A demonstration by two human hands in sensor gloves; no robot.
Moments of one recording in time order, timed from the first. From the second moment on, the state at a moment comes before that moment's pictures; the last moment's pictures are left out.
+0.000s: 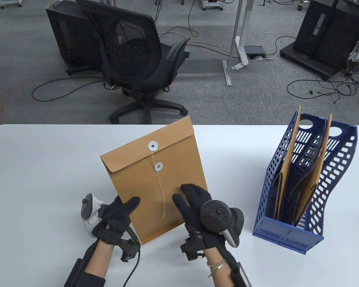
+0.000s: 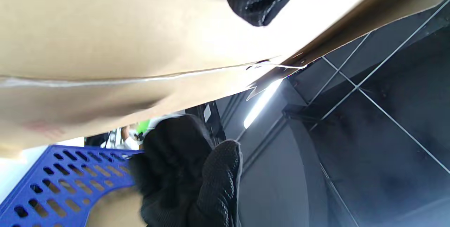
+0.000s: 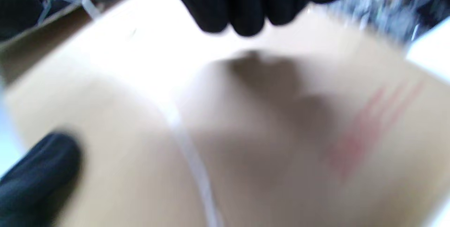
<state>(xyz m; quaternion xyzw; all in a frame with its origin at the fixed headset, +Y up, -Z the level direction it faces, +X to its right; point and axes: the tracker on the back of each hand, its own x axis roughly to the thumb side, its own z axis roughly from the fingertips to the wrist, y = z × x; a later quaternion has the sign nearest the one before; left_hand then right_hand) -0.216 -0.728 -0.335 -0.07 -0.26 0.78 0.56 0.071 -0.633 -0.287 0.09 -0.18 0.92 0.34</state>
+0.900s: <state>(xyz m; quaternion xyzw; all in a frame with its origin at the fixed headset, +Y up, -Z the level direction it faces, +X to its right) -0.245 -0.691 -0.329 0.02 -0.27 0.63 0.73 0.067 -0.518 -0.296 0.20 -0.30 0.92 0.13</state>
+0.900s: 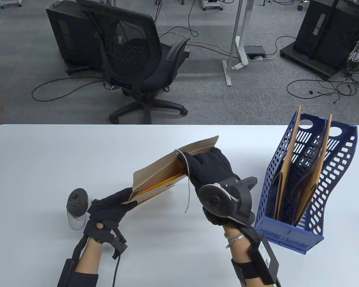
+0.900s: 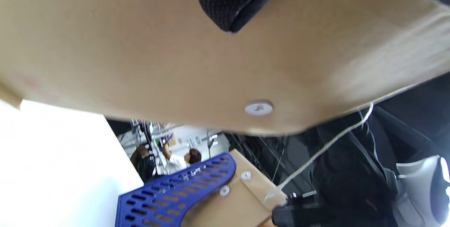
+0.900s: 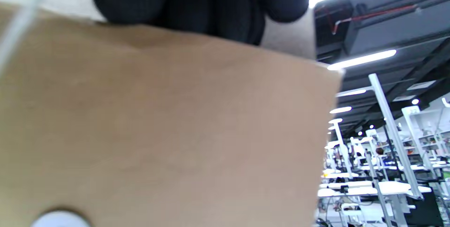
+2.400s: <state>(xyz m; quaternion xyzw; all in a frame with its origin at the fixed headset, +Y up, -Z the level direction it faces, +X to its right) -0.261 -0.700 -0.322 0.01 -0.19 0.56 0.80 0.016 -0.524 -0.294 0.30 -0.15 0.94 0.05</state>
